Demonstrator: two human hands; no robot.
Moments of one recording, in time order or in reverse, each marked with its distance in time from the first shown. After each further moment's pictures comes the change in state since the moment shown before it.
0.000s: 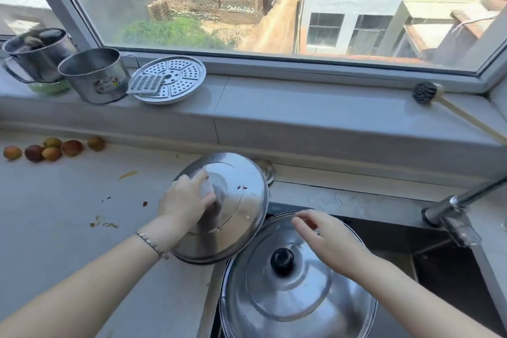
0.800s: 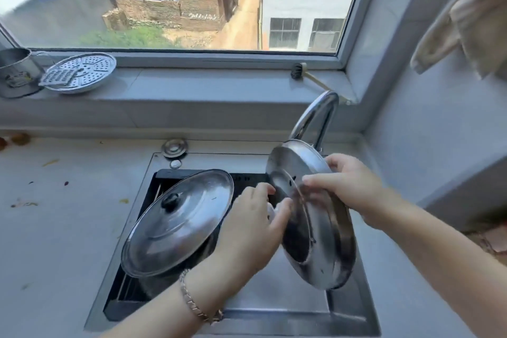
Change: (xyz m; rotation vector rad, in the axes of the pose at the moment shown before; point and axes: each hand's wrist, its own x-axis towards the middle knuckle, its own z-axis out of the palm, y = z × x) left_hand -0.257 0.293 0.034 -0.464 -0.089 0.345; right_hand -0.205 0.105 -0.174 0.529 0.215 0.203
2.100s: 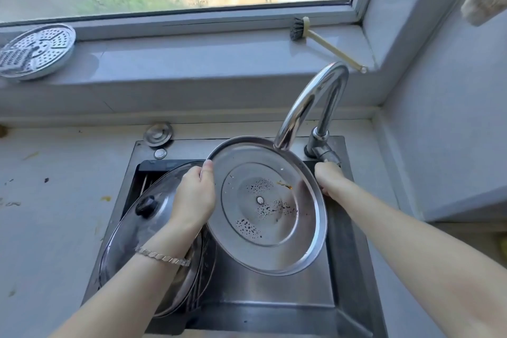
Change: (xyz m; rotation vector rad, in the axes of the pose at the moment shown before) left_hand 0.103 -0.063 0.015 -0.170 0.206 -0.492; right_hand 0.198 0.144 0.009 -0.144 0.104 0.514
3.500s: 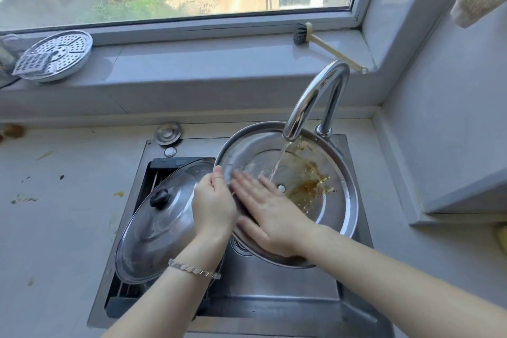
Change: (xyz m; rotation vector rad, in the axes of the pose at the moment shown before) left_hand -0.047 0.004 0.000 -0.241 0.162 -0.012; right_hand -0.130 0.011 0.065 -0.708 -0.149 -1.251
